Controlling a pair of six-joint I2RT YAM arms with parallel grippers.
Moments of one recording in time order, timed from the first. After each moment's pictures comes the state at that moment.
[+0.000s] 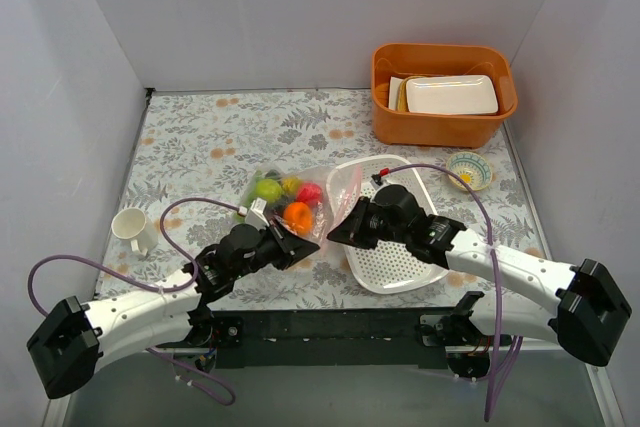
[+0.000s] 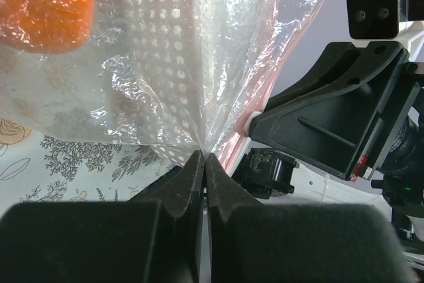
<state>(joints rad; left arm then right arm) -0.89 0.86 0.27 0.24 0.05 -1.37 0.90 1.12 0.67 -0.12 -0.15 1.17</state>
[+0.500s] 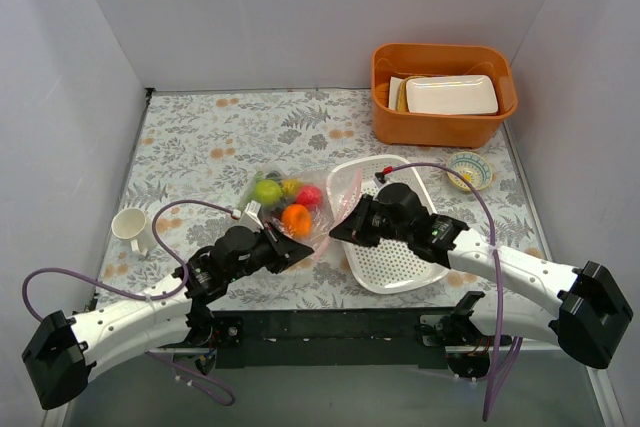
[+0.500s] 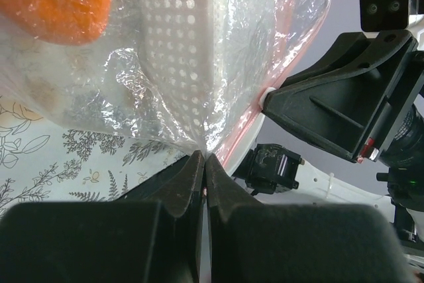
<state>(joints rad) -0.89 0.74 0.28 0.07 0.03 -1.38 0.88 1.10 0.67 -0.13 -0.14 1.17</state>
